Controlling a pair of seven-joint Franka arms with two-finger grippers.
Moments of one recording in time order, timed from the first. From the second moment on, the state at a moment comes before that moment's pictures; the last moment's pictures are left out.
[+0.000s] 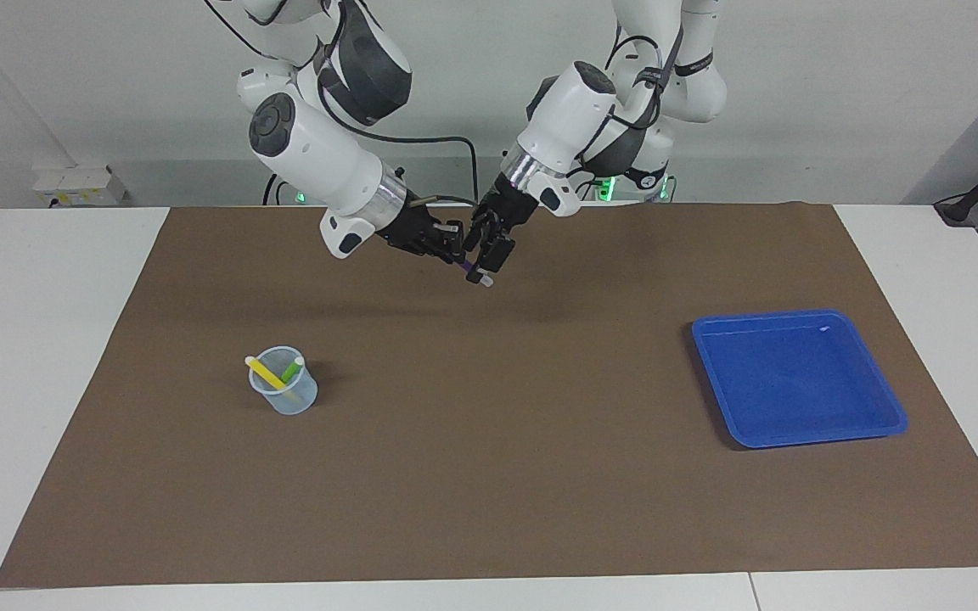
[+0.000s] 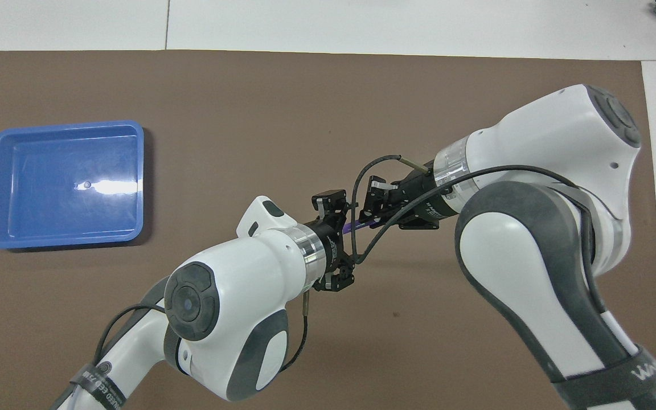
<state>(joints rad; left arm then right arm) -0.57 0.02 -0.20 -2.10 -0.49 2.65 -1.93 0.26 0.11 0.09 -1.75 0.59 1.86 0.49</state>
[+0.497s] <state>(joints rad) -0.57 0.03 -0.20 -2.10 -0.49 2.63 -1.93 0.26 0.11 0.09 -1.75 0.59 1.86 0.49</state>
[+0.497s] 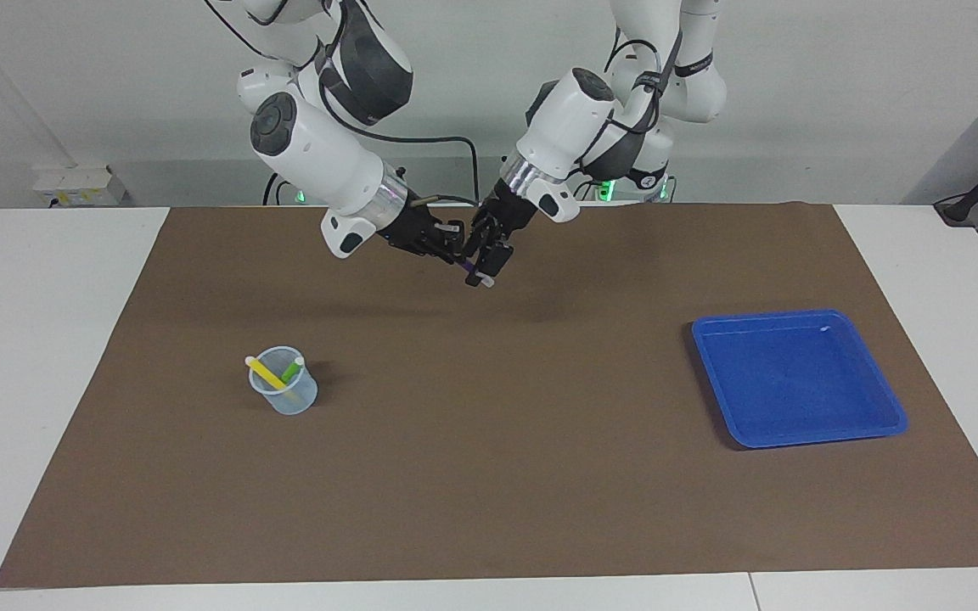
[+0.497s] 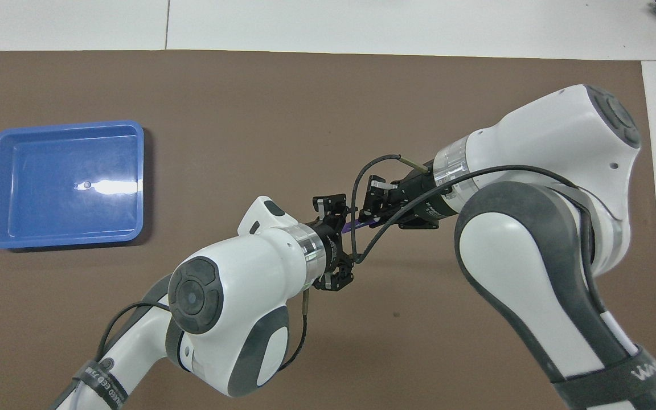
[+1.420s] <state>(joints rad) -0.57 0.03 -0.18 -2.09 -0.49 2.63 -1.94 0.26 0.11 0.09 -1.76 0.60 1.87 0.49</state>
